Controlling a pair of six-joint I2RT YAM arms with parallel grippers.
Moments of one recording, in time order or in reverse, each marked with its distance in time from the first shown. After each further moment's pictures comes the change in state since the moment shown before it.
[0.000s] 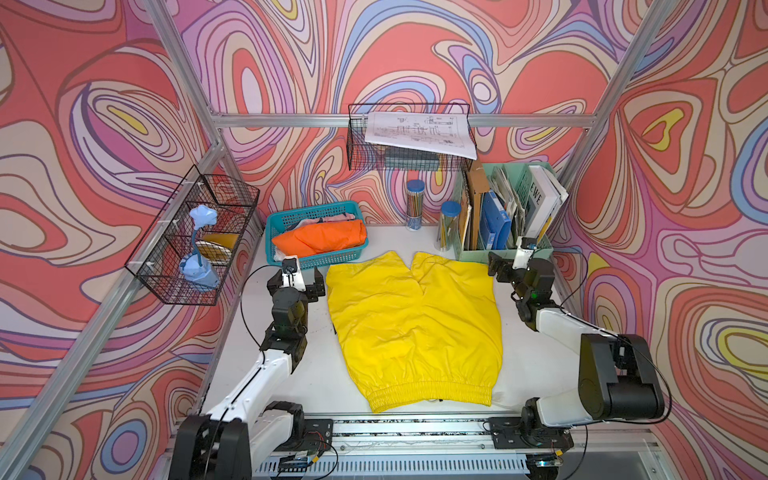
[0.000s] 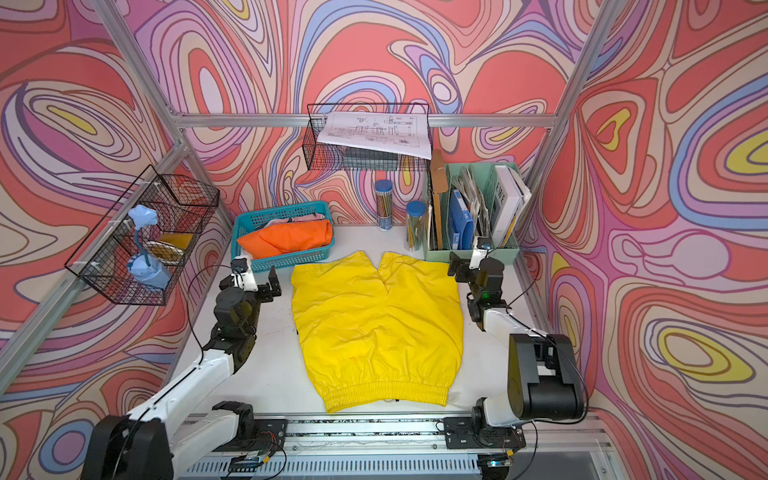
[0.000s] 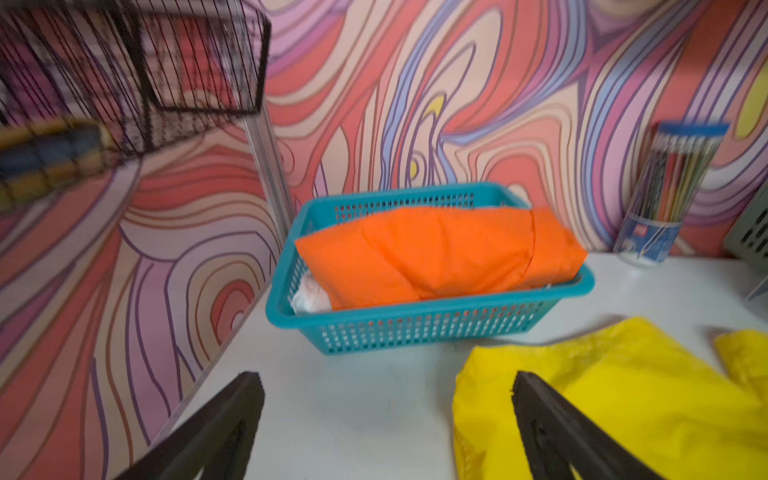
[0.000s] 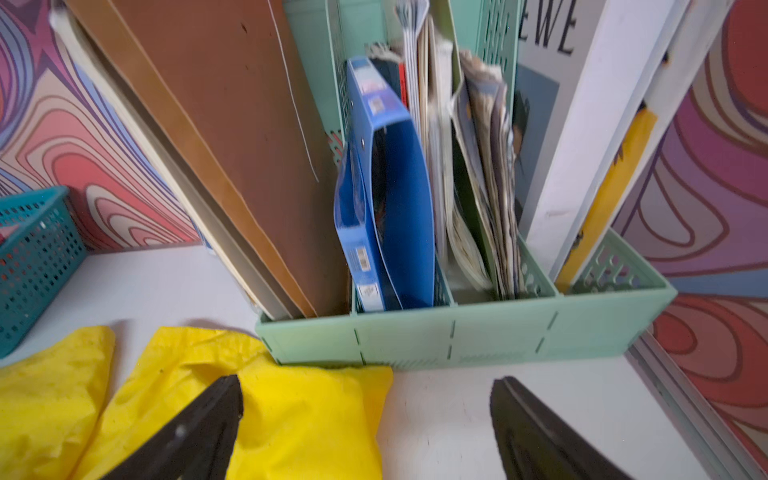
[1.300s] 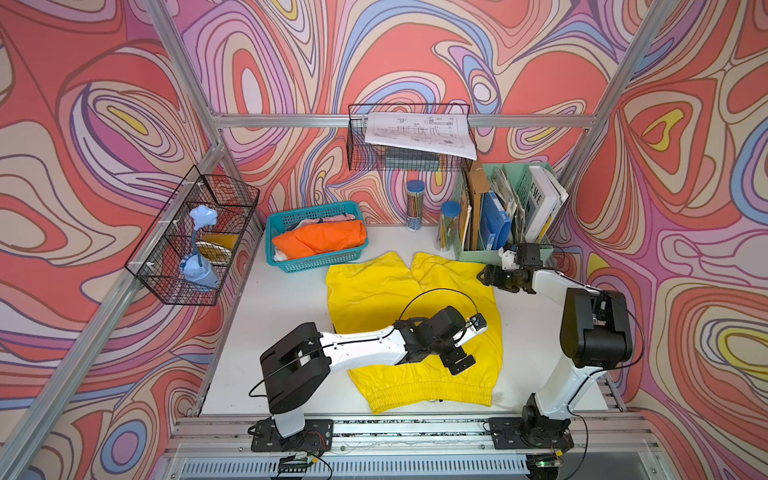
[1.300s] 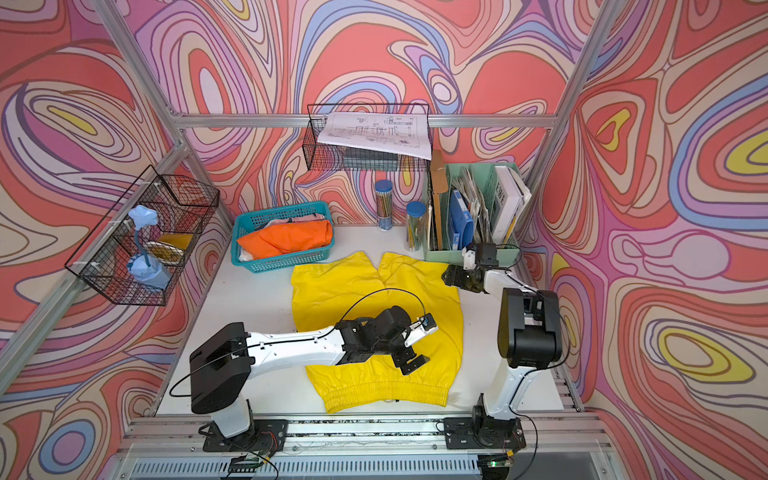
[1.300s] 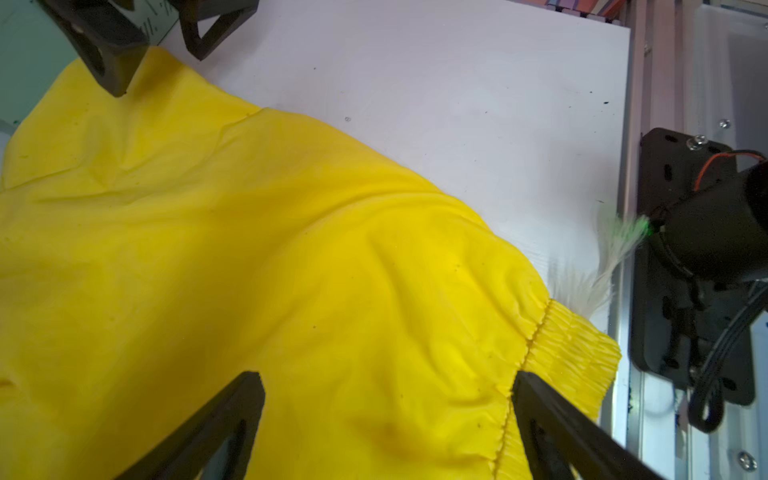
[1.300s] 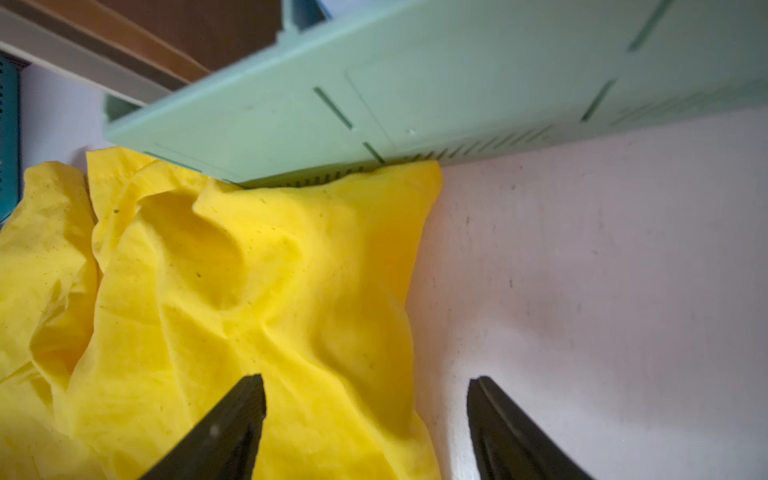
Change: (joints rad) left arm -1.012 0.824 0.735 -0.602 0.345 0.041; right arm -0.077 0.357 0.392 -0.769 -0.285 0.058
